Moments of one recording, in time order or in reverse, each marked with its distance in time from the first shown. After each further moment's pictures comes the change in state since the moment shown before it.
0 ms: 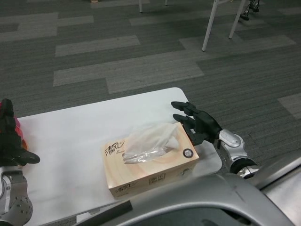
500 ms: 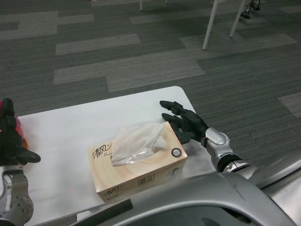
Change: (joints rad) left arm 0.005 0.000 -0.001 0.000 0.000 0.000 0.000; right arm -0.089 0.054 0.073 0.083 -0.013 -0.014 -0.042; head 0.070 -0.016
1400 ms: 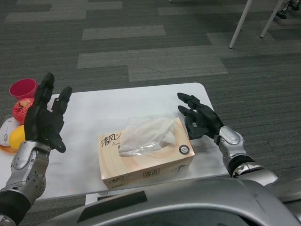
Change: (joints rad) left arm 0.022 0.050 -0.036 -0.079 0.036 0.263 -0.208; right arm -0.039 -0.016 0.016 0.033 -0.019 -0.017 -0.033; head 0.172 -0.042
